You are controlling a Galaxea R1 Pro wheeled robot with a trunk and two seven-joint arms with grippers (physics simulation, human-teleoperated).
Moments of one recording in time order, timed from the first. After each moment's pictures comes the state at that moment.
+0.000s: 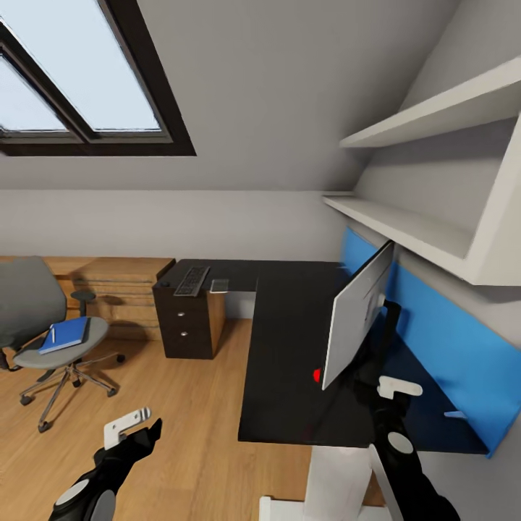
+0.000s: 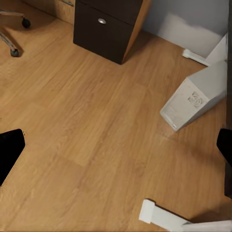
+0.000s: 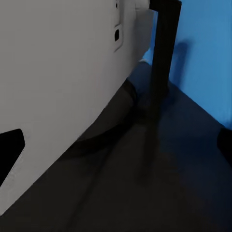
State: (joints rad) left arm 0.00 -0.05 0.14 -1.58 0.29 0.49 0.20; right arm -0.25 0.05 -0.06 -1.27 0.00 0.10 -0.29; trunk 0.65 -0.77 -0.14
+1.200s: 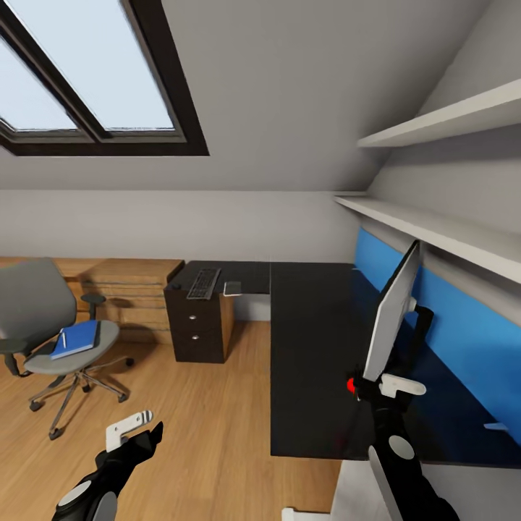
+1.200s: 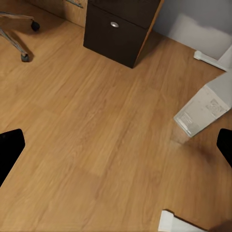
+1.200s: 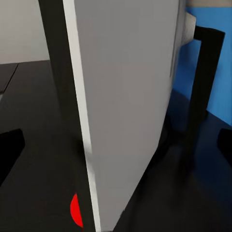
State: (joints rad) left arm 0.00 -0.05 0.13 -1.56 0.29 0.49 0.20; right arm -0.24 0.05 -0.06 -1.26 0.01 -0.02 -0.30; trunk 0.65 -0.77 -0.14
